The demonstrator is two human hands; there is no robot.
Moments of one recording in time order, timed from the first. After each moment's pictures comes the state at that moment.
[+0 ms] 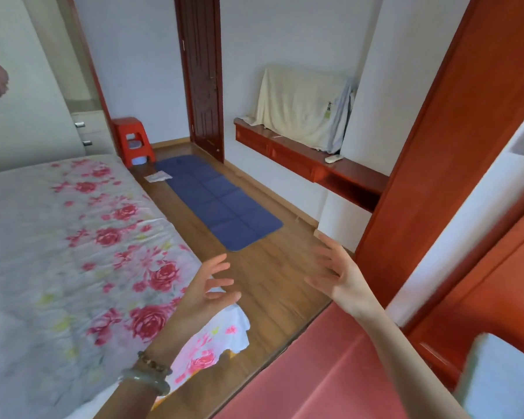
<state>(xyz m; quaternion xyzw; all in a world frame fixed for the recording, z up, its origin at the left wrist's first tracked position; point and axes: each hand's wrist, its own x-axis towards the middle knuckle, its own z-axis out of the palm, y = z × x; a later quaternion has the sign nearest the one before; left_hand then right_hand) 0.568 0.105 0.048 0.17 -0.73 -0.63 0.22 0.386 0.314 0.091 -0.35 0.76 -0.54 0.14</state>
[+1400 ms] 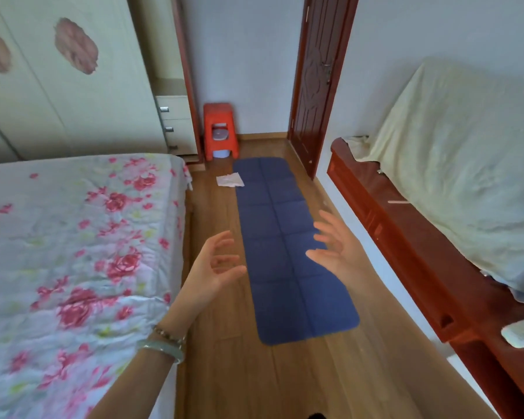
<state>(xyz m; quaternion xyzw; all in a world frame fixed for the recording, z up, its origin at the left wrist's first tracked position) -0.037 -0.431 0.035 0.39 -0.68 -0.52 0.35 -0.279 -0.336 0.081 -0.46 0.64 -0.52 0.33</state>
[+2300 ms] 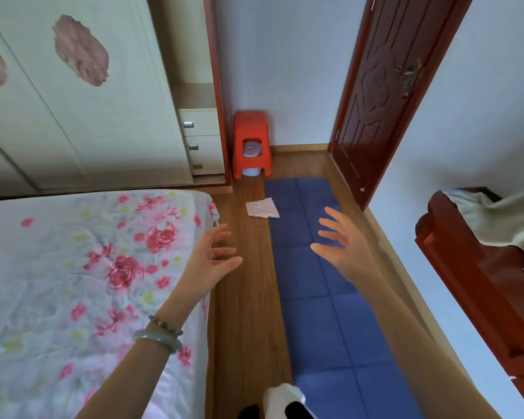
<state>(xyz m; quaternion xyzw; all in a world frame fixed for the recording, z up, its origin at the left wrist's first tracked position) -0.061 -0.975 0.038 0.46 -0.66 -0.47 0.36 -0.316 -0.902 0.058 -0.48 0.65 -0.49 0.33</state>
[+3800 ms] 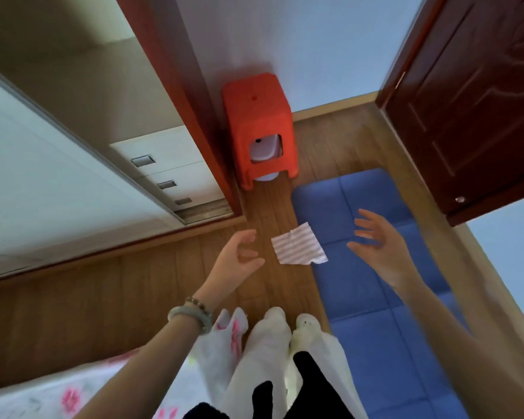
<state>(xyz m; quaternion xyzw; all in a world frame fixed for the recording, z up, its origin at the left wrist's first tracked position) -0.255 -1.900 -0.142 0.50 -0.67 -0.54 0.12 -0.519 -1.777 -0.125 -0.32 0.75 -0.44 0.38</state>
